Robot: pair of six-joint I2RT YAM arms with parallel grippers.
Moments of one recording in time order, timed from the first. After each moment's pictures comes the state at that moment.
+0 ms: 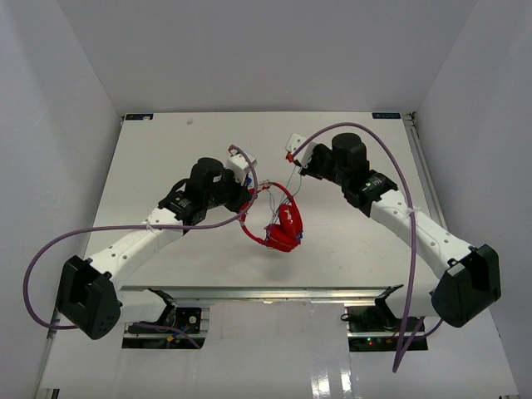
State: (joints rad) left arm -0.58 1.25 0.95 -0.21 0.23 0.02; right arm 0.58 1.32 1.12 -0.12 -0.19 -0.76
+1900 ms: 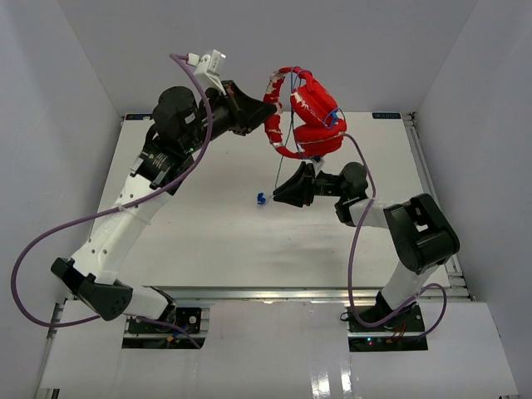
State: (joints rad) left arm -0.59 1.39 1.69 -0.20 0.29 -0.61; right arm 0.44 1.71 0.75 1.23 -1.15 0.54
